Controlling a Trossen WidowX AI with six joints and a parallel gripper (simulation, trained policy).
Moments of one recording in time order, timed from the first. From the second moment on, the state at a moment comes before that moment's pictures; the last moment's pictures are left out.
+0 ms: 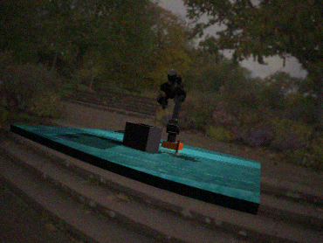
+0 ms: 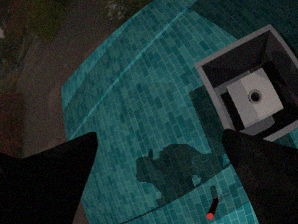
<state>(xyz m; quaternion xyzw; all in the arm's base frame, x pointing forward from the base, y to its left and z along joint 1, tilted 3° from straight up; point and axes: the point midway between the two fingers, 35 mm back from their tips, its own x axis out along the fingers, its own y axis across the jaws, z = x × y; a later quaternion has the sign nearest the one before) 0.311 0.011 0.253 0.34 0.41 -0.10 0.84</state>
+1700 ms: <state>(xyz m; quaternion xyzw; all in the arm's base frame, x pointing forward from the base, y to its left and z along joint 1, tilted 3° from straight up) 0.184 0.087 0.087 0.43 0.61 -0.42 0.50</state>
